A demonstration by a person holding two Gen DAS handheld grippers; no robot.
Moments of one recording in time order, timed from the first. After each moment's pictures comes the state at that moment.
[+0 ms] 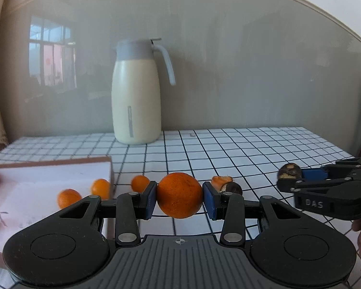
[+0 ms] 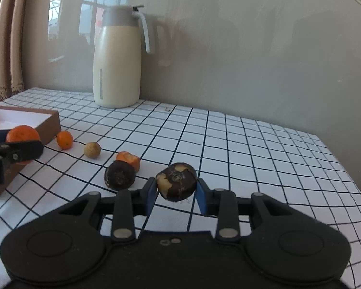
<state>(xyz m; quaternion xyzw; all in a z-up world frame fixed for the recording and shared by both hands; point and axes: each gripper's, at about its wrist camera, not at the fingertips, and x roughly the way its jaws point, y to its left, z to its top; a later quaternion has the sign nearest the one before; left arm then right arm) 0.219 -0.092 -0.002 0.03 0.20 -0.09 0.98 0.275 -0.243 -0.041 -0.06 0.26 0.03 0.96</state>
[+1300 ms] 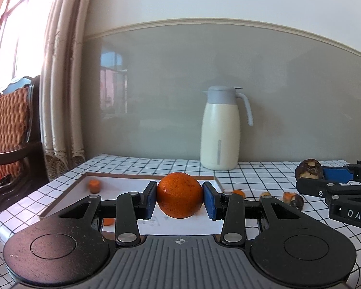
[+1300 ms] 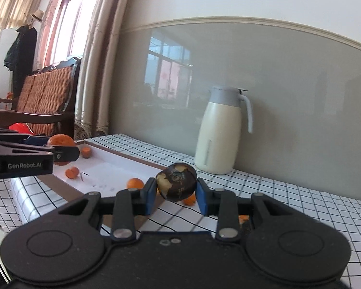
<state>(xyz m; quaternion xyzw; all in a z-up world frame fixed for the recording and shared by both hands) 0.121 0.037 0.029 0.01 0.11 0.04 0.99 0.191 -0.122 0.005 -0.09 0.11 0.20 0.97</state>
